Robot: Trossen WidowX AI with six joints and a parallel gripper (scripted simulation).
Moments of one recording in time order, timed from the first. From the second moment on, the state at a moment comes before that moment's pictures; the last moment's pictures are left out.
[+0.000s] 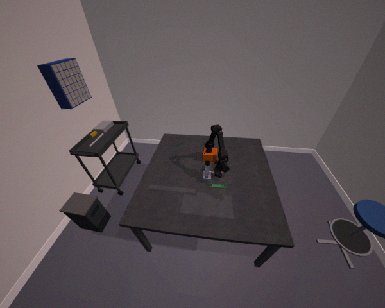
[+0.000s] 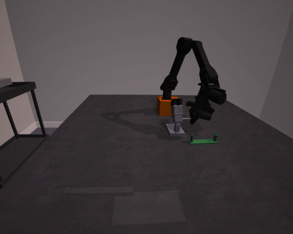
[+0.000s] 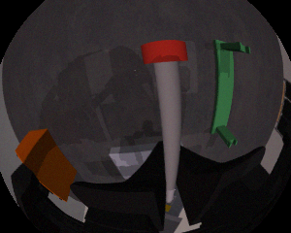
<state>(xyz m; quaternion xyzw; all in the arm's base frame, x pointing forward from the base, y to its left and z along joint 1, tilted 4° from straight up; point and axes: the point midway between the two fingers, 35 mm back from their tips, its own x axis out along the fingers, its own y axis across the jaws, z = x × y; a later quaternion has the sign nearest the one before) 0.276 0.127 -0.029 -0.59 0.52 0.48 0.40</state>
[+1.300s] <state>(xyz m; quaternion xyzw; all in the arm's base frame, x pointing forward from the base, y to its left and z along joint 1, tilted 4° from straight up) 0.278 0.109 -0.029 -0.59 0.52 0.48 0.40</state>
